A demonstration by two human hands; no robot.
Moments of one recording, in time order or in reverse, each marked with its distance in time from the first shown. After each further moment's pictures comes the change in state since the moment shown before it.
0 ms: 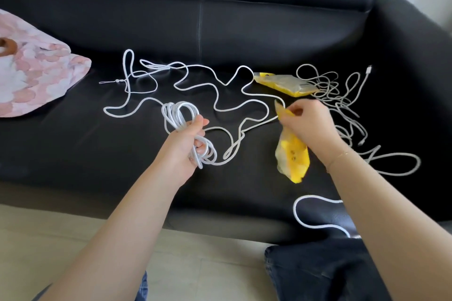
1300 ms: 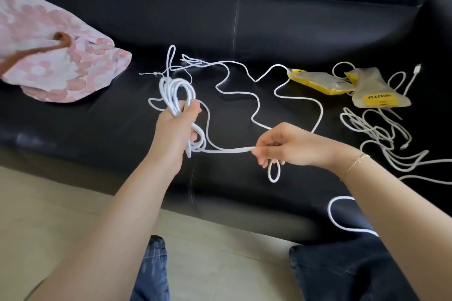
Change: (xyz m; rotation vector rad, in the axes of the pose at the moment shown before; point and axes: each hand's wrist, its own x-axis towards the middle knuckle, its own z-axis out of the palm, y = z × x) left_hand -0.033 0.033 -0.055 0.309 0.289 0.304; right_hand -0.052 -0.059 0.032 0.133 -0.857 -0.358
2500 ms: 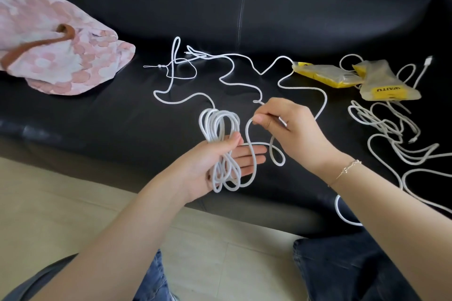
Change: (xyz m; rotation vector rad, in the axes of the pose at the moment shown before) left_hand -0.046 -0.018 0.006 -0.273 -0.664 -0.417; right_hand 0.011 0.001 0.023 -0.167 0.599 -0.397
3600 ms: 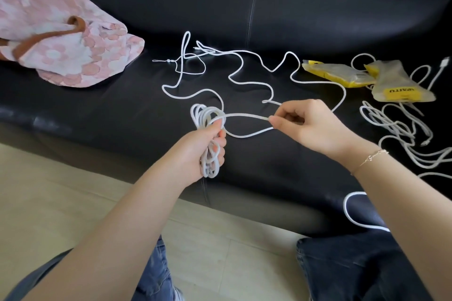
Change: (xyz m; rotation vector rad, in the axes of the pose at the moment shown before) left_hand 0.013 0.007 -0.033 -0.111 0.300 -0.042; right_hand 0.007 0.006 -0.017 -0.078 -0.193 0.247
